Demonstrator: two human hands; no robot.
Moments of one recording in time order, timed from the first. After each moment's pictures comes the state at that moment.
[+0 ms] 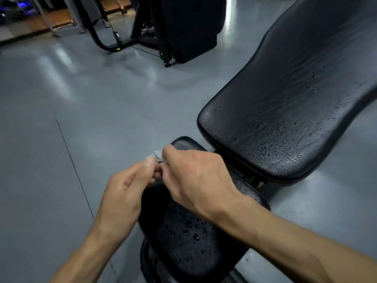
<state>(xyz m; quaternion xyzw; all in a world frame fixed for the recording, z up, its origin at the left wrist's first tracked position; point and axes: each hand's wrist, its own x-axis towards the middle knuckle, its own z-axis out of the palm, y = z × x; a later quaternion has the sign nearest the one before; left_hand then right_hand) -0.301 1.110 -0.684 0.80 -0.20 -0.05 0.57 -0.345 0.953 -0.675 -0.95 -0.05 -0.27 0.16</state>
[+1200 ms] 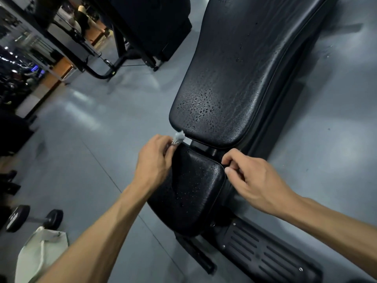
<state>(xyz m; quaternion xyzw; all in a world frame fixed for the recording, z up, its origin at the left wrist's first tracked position) -0.283 1.022 -0.657 0.91 -0.41 0.07 0.08 -0.484 0.856 -0.745 -0.85 0.09 -0.21 0.47</state>
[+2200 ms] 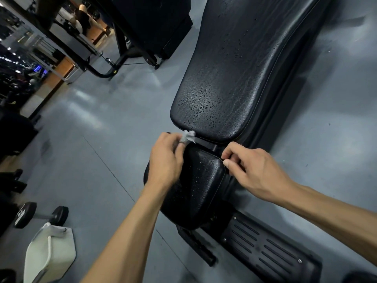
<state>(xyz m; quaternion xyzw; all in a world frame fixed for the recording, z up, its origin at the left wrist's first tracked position) -0.325 1.002 -0.661 0.92 -0.36 0.06 0.15 -0.482 0.849 -0.747 -0.85 0.09 -0.21 0.48</state>
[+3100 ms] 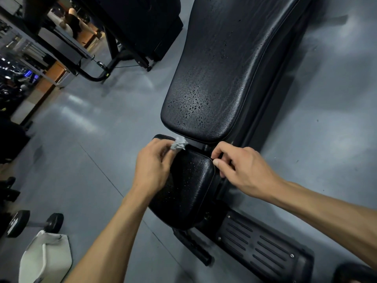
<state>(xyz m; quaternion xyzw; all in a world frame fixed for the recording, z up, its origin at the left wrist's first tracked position) -0.331 1.013 -0.651 0.90 -0.40 0.05 0.15 -0.480 0.848 -0.748 -0.84 0.10 -0.20 0.49</state>
